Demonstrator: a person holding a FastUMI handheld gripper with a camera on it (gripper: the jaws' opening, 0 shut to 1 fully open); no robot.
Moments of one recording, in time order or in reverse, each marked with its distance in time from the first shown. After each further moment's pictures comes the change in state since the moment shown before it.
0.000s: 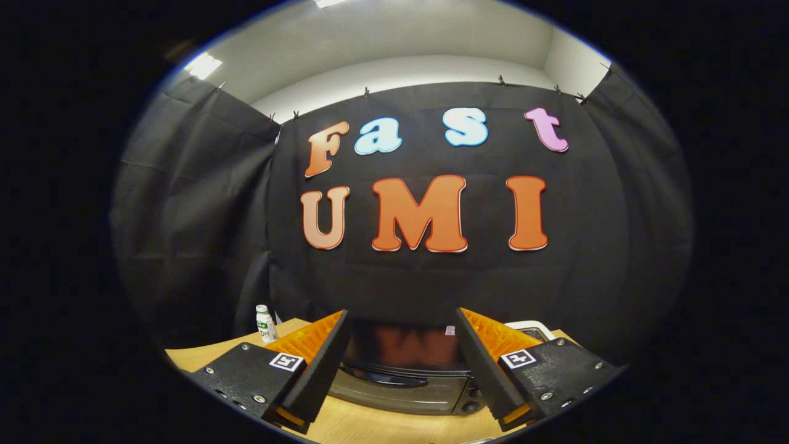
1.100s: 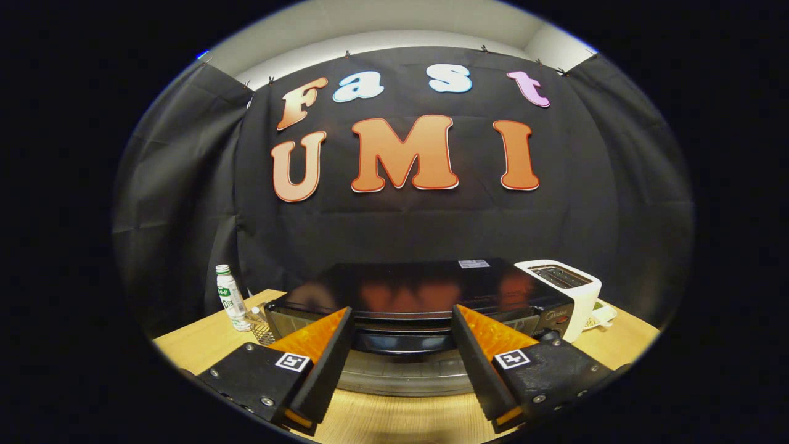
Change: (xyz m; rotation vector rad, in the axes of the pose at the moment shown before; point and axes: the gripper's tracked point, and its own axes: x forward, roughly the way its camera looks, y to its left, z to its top) arm 0.046 0.025 -0.127 0.022 0.081 -0.147
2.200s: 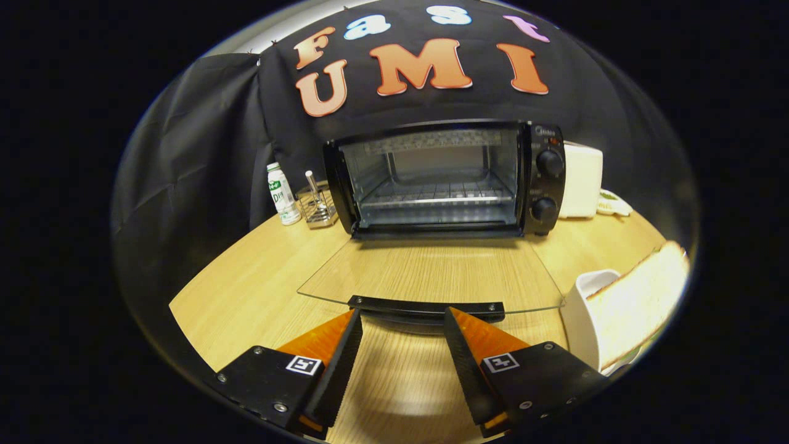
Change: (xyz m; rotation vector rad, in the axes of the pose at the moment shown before) arm -0.148 0.027 -0.192 0.076 0.505 0.173
